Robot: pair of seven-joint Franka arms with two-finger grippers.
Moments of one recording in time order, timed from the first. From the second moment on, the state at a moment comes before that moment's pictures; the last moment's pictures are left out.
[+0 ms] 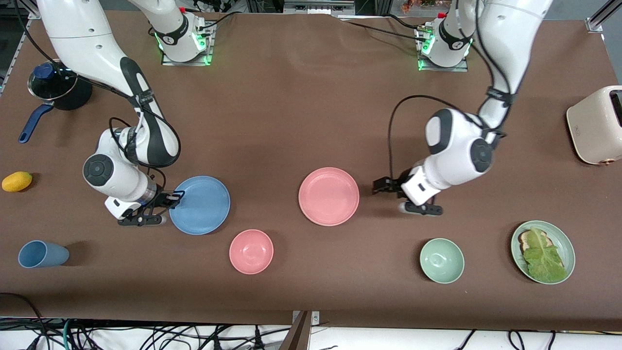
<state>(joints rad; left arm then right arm) -0.17 0.49 -0.15 -1.80 -0.43 2.34 0.02 0.18 0.61 -0.09 -1.78 0.08 2.40 -0.01</state>
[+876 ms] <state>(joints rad) 0.11 0.39 -0.14 -1.70 -0.07 1.98 0.13 0.19 0.55 0.03 -1.43 0.10 1.90 0.05</state>
